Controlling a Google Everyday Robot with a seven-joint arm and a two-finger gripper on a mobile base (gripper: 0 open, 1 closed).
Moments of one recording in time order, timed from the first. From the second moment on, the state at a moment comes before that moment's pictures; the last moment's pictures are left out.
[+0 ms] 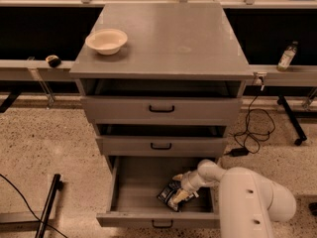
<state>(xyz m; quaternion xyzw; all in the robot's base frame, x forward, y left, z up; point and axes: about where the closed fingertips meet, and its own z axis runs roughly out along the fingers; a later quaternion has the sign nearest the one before) 0.622 -0.101 0.156 -0.65 0.70 0.19 0.24</state>
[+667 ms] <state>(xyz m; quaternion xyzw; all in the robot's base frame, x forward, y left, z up) 0.624 -0.096 0.116 -0.65 0.70 0.19 0.22</state>
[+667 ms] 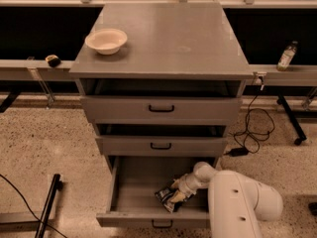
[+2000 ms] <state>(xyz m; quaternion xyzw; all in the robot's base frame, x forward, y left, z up) 0.597 -0.124 0.252 -0.66 0.63 0.20 0.36</state>
